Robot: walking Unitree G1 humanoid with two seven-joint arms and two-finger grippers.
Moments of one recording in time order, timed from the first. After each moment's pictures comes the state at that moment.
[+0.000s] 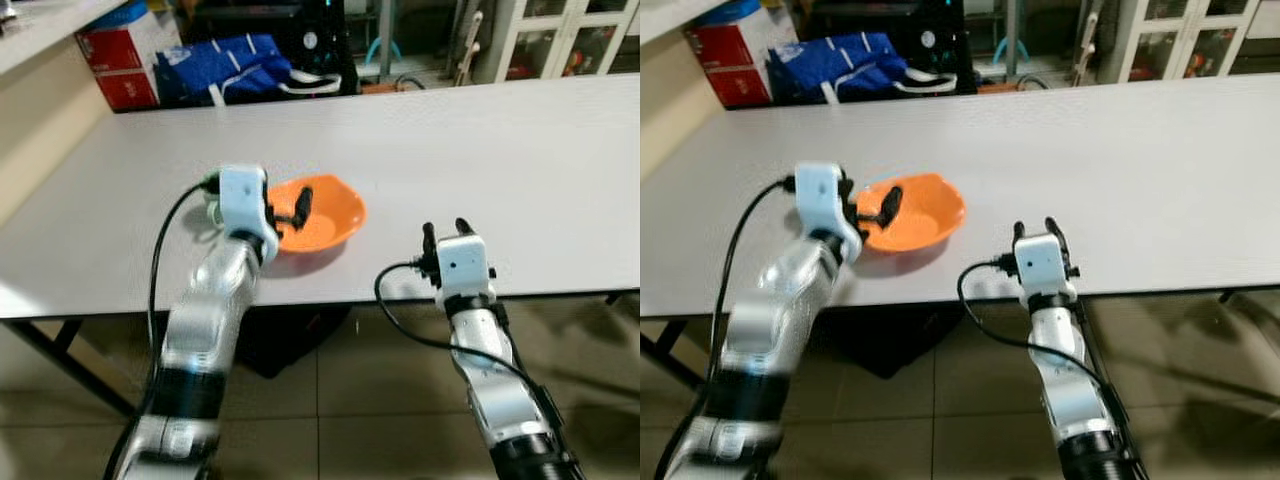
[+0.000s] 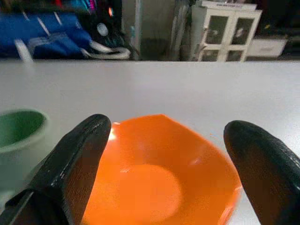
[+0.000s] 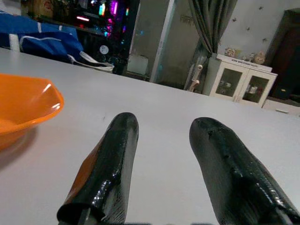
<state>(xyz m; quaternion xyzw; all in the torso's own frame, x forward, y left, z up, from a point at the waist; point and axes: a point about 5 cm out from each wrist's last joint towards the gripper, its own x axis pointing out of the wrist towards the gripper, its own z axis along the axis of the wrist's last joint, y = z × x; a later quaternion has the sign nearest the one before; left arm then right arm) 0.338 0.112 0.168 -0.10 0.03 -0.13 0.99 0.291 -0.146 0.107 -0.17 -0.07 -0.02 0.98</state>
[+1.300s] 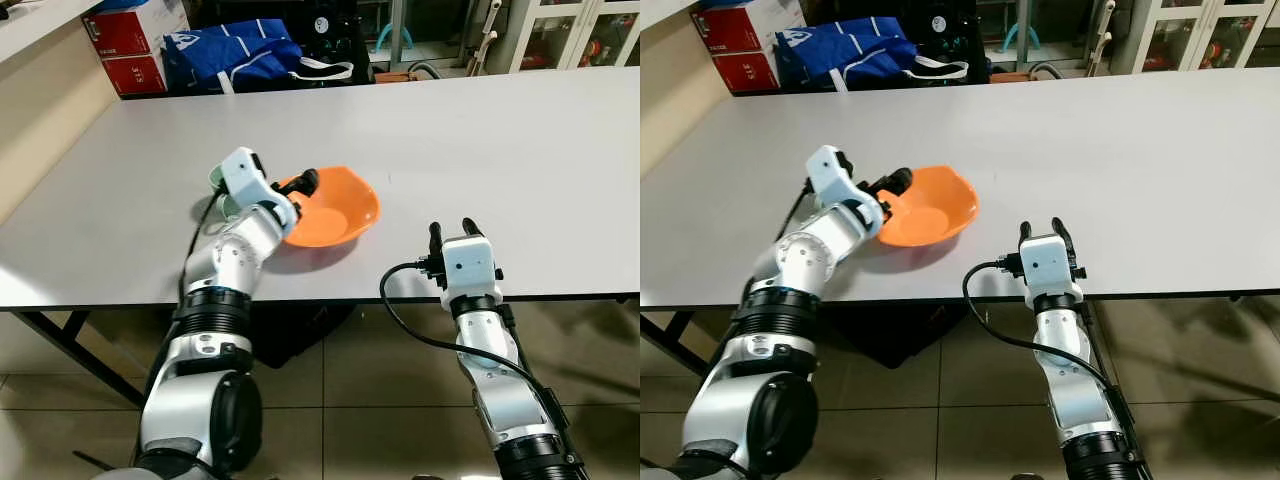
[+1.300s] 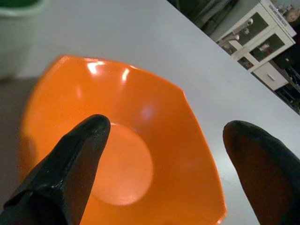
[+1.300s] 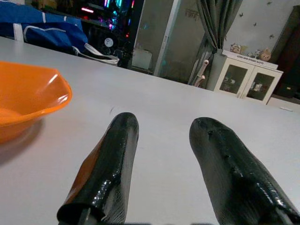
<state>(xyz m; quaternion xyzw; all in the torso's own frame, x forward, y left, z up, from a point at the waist) 0.378 0.094 0.166 -0.34 0.18 -0.07 0.92 0.290 -0.150 0.107 -0.18 -0.07 -0.02 0.98</state>
